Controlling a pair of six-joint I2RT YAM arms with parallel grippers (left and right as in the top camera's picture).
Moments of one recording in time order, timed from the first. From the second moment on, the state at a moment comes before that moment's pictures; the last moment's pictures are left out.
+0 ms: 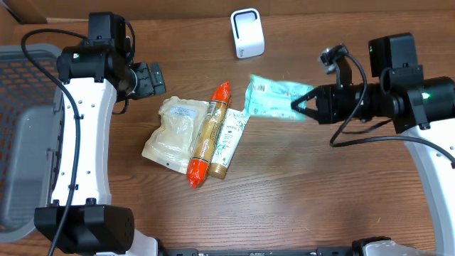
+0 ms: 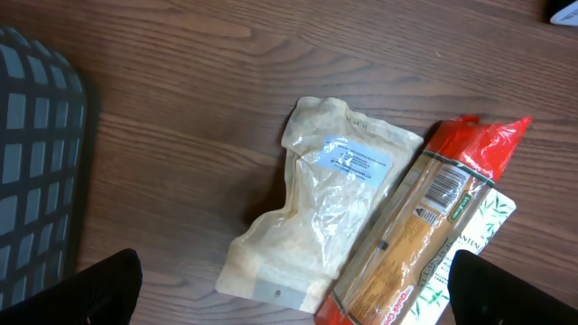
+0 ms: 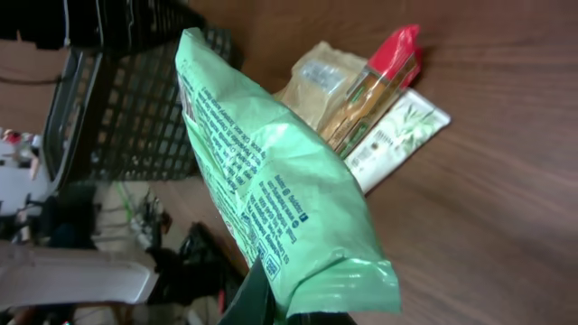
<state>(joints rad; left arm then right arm) 0.03 1.71 1.80 -1.31 -0.03 -0.26 0.16 1.43 1.57 -1.16 -0.79 0.06</state>
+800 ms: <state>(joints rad) 0.03 1.71 1.80 -1.31 -0.03 -0.26 0.48 2.02 1.85 -0.39 0.39 -0.15</state>
